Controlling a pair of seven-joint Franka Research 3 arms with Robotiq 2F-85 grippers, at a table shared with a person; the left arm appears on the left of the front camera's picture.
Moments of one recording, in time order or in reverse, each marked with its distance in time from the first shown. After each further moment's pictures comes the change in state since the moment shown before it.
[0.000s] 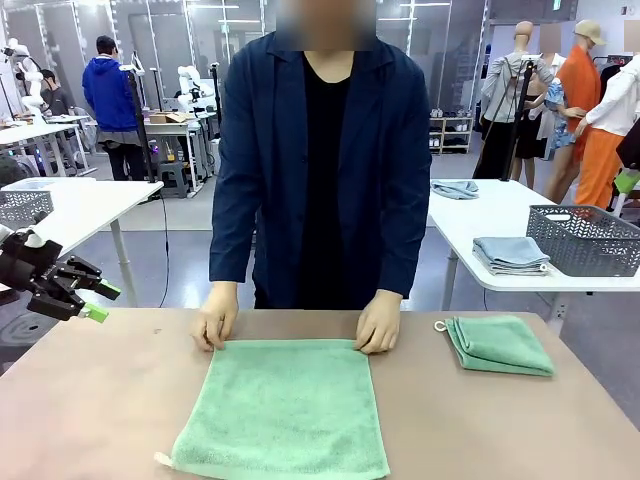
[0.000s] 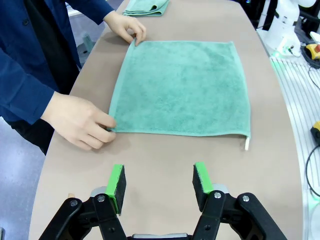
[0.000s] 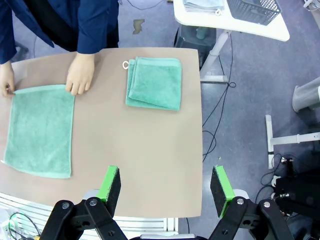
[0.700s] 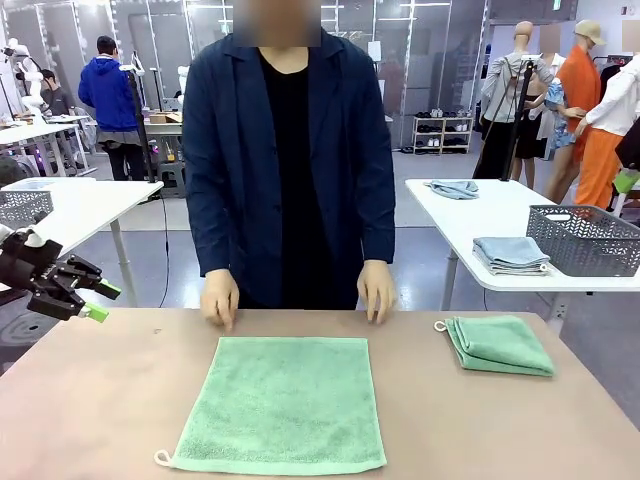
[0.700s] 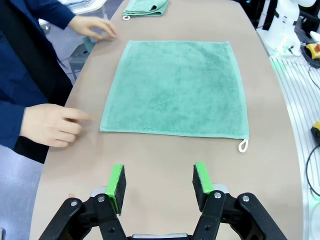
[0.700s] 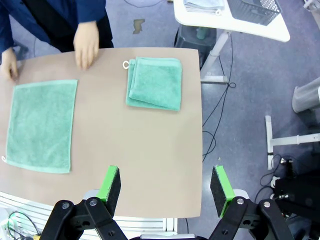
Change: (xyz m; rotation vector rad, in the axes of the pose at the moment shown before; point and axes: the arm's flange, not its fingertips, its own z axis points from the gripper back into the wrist) left arm 0.002 0.000 0.000 0.001 0.001 -0.004; right arm 0.001 0.003 0.000 0.004 -0.002 0.016
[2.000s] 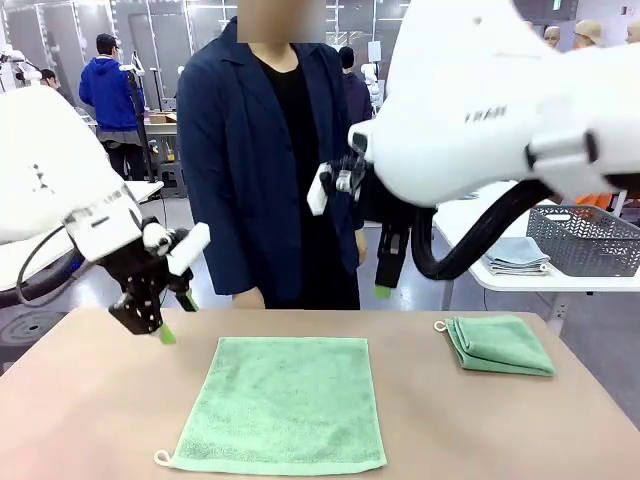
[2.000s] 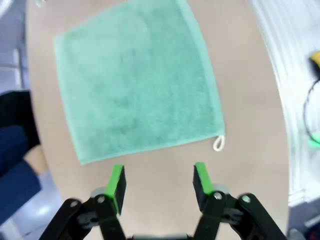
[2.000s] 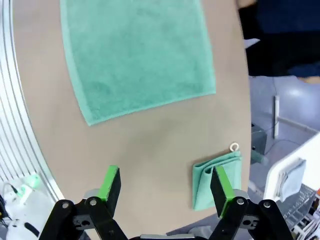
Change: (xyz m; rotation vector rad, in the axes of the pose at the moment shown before) left arm 0.199 -0.103 -0.127 -0.103 0.588 -0.391; right arm -0.011 0.296 -0.145 0.245 0.156 1.344
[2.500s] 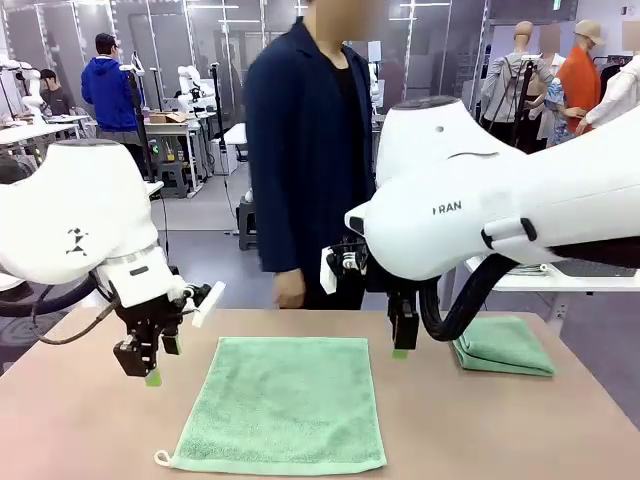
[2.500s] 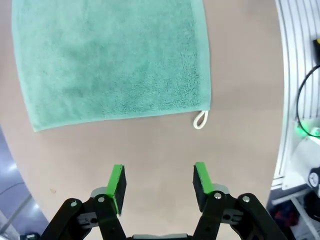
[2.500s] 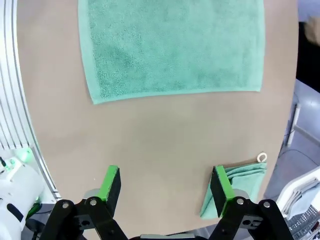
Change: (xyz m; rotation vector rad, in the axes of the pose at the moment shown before) left arm -0.003 -0.014 -0.059 -0.112 0.244 0.136; right arm -0.019 0.012 -0.088 0.115 0.108 0.137
